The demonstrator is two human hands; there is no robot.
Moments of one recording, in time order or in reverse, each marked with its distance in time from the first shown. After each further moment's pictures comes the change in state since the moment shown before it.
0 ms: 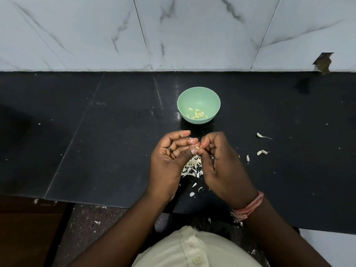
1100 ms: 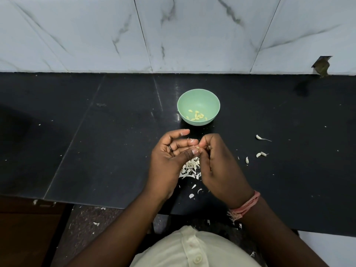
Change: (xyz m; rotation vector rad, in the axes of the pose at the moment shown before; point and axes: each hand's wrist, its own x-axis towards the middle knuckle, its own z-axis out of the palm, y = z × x) left_hand 0.007 0.004 0.001 -0.002 0.008 -0.074; right_hand 0.002 0.002 0.004 -0.091 -0.021 0.015
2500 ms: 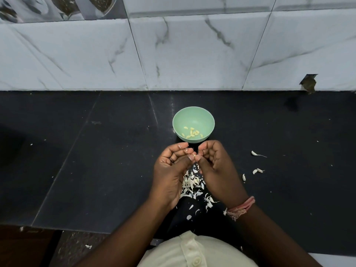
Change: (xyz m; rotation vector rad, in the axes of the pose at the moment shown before) left_hand 0.032 -0.008 0.015 -0.292 0.073 -0.113; right_hand 0.035 0.013 -0.001 0.423 0.065 0.304
